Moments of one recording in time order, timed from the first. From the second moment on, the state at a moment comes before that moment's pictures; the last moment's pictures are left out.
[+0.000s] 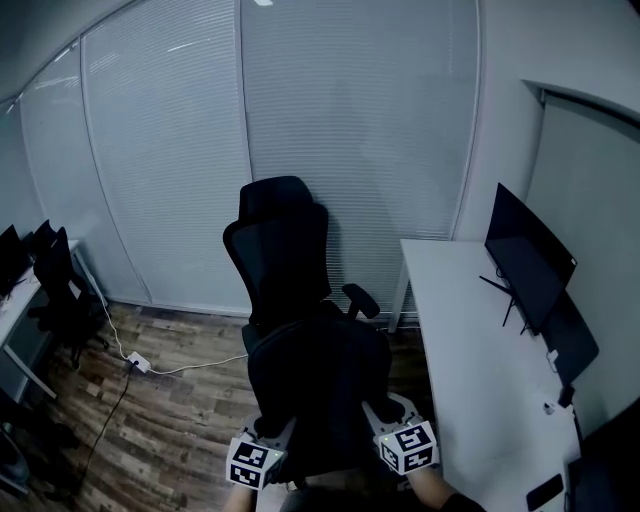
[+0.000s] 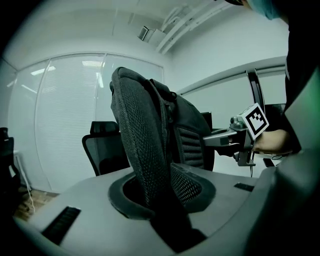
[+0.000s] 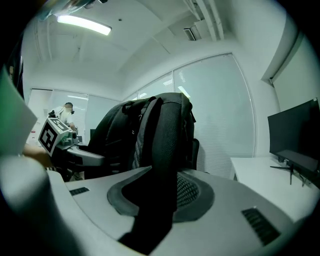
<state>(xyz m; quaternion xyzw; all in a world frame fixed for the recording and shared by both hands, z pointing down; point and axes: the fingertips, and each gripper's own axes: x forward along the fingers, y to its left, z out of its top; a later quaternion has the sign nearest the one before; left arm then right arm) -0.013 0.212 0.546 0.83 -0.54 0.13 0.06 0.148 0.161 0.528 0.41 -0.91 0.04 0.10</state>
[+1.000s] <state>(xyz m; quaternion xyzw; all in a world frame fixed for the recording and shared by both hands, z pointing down) -0.120 0.029 0.546 0.88 -0.45 0.14 0.05 0.047 0.008 0.529 0.49 -0.87 0.07 0.09</state>
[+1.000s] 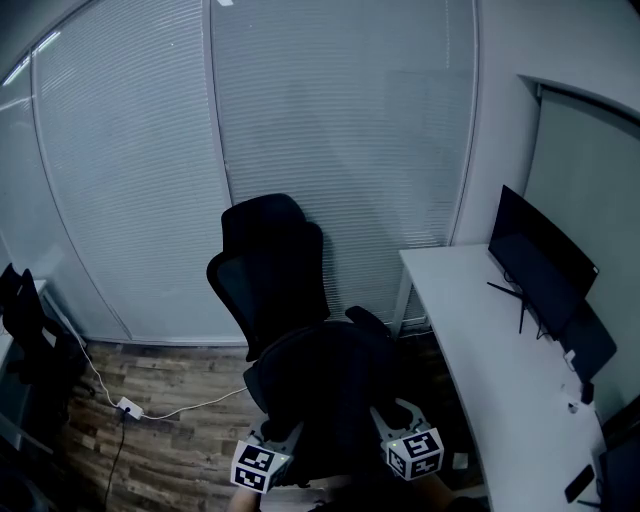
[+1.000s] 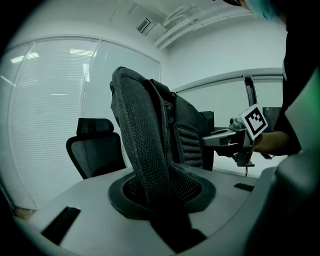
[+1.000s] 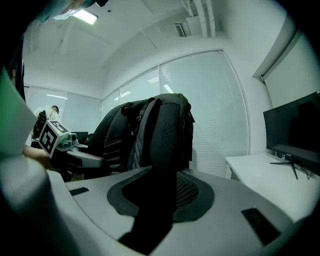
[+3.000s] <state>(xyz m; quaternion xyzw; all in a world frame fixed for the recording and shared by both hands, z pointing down) -0.154 -0.328 0.654 0.84 -0.50 0.17 0.16 0.010 -0.366 0.636 0.45 -0.86 0.15 0.16</state>
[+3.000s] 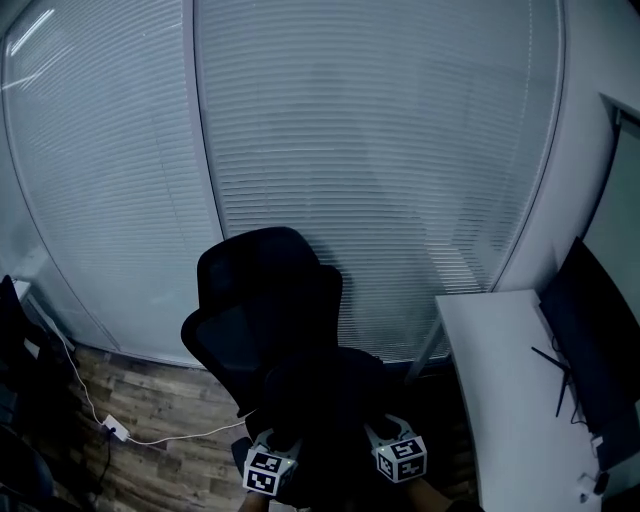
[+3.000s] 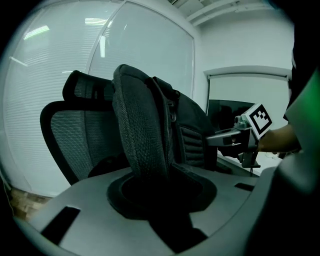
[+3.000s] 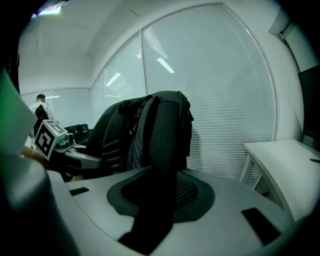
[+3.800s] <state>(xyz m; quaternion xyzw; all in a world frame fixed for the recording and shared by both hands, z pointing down) -0.171 -0.467 0.755 0.86 -0.40 0.22 0.21 0.002 -0.471 0.742 0.54 -0.78 0.25 0.20</state>
